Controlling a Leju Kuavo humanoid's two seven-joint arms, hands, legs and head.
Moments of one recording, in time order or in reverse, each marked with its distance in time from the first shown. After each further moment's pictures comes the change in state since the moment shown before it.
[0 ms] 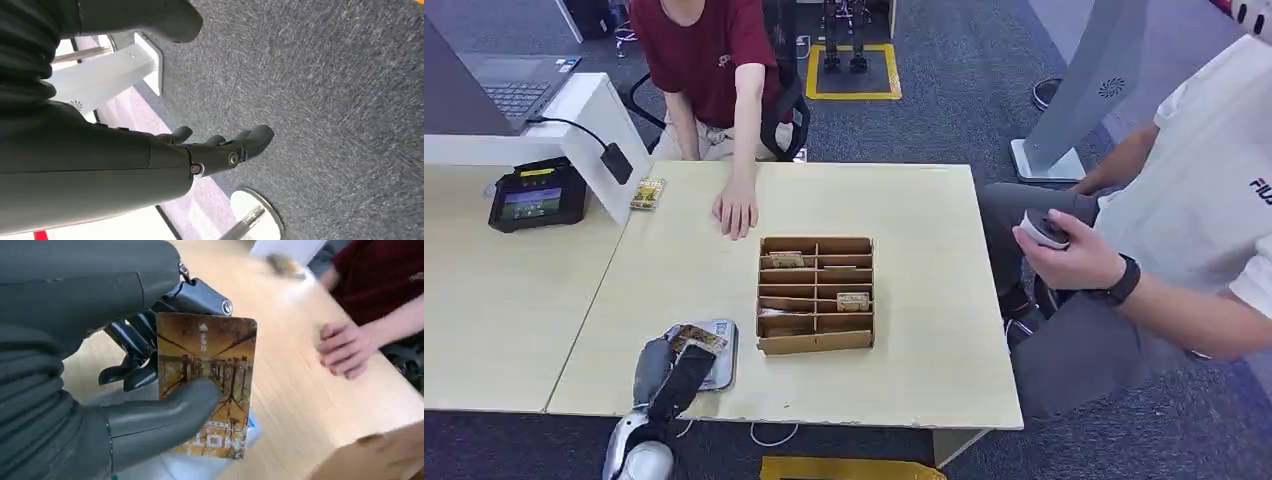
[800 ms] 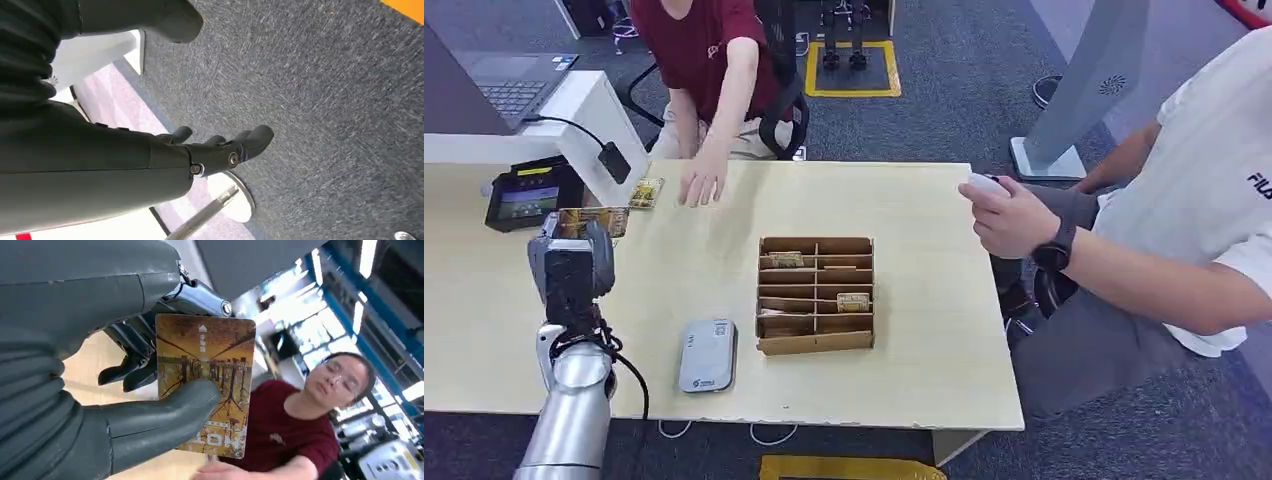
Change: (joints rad) left arm -0.286 0.072 0.112 -0.126 0.070 0.143 -0.089; right arm -0.023 -0.003 0.108 0.000 0.000 0.010 -0.027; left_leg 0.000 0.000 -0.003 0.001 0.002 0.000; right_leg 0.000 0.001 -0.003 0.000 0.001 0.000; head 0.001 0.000
